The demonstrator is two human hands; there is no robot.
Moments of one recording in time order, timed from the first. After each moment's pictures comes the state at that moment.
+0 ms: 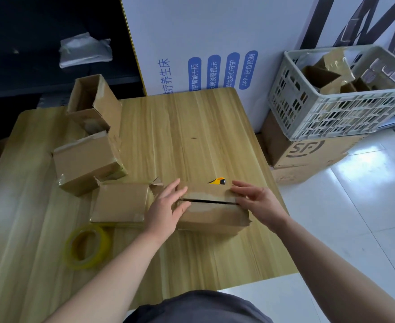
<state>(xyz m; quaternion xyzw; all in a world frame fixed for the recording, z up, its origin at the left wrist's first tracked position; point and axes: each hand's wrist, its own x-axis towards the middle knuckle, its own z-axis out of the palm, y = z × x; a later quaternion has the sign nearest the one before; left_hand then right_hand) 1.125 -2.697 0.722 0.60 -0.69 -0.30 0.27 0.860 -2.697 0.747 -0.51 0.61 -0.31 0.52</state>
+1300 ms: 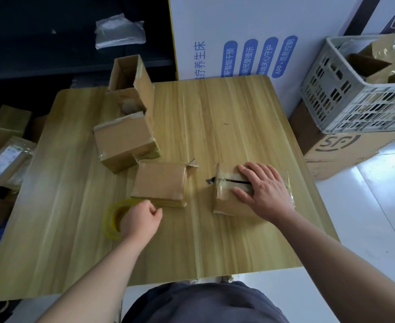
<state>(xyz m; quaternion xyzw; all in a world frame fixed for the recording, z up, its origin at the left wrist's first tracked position) 1.257 -2.648 0.705 0.82 -0.54 -0.21 0.02 0.942 -2.690 0.729 -0.79 0.61 -0.04 0.07</state>
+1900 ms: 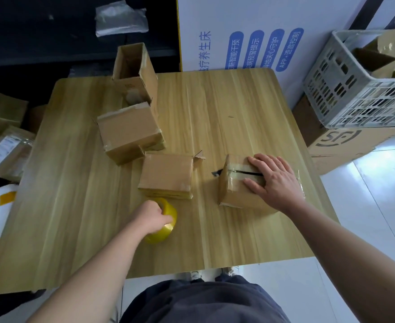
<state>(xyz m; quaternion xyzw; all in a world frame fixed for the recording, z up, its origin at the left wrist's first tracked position) 1.275 -2.648 0.703 0.75 -0.52 -0.40 -0.07 0.942 -2.691 0.727 -0.78 0.62 -0.04 0.07</state>
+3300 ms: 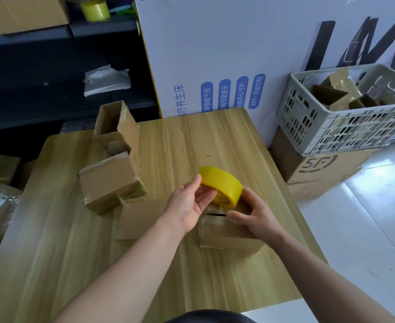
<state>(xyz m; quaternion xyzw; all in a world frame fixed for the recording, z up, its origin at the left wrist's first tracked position) 1.105 -2.736 0.819 0.48 -0.11 -0.73 0.48 0.919 -2.703 0.744 -0.54 0.55 -0.38 0.51</state>
